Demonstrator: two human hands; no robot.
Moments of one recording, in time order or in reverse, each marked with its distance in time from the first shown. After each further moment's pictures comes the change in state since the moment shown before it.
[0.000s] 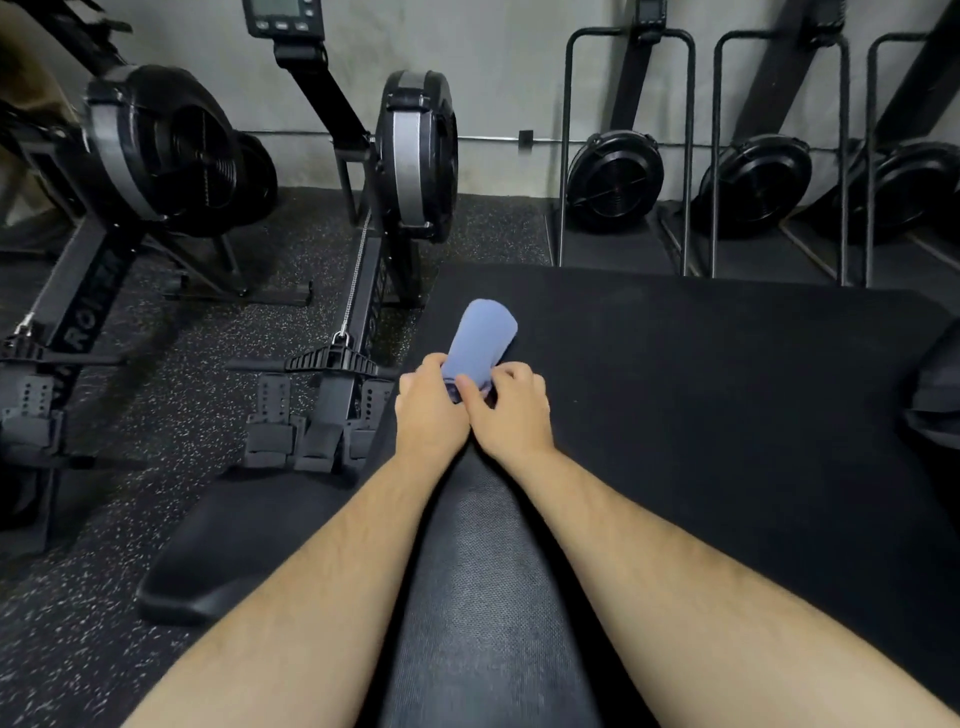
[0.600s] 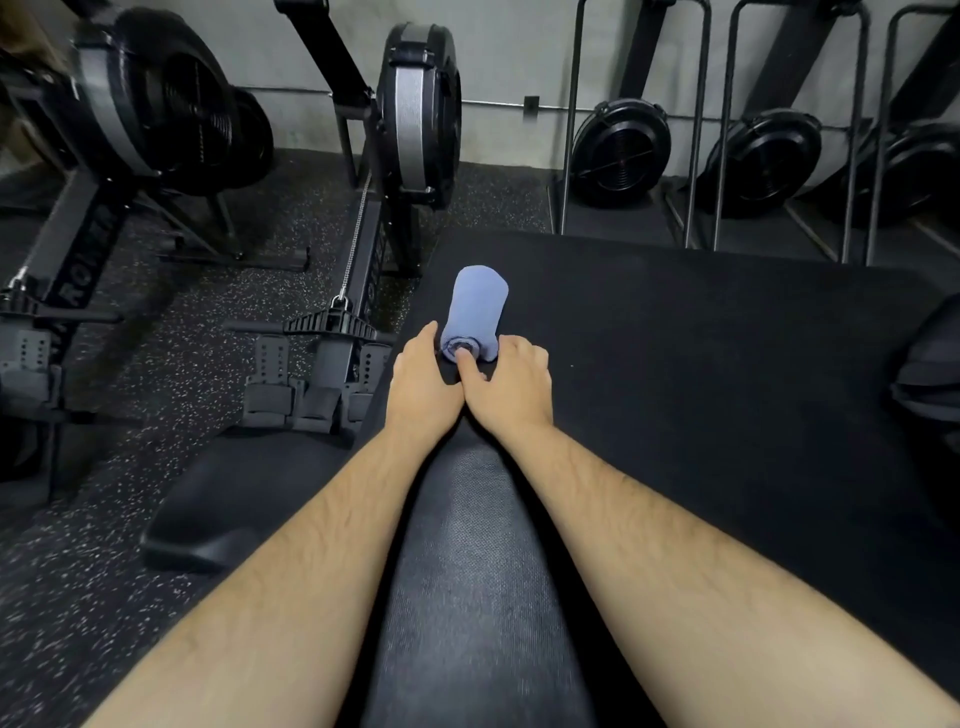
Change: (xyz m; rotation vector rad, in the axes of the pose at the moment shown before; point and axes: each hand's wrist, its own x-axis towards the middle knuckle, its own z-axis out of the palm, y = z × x) left_hand -0.025 -0.012 -0.011 -0.049 -0.017 0.065; right_hand -0.019 0.002 0.001 -0.135 0.074 -0.022
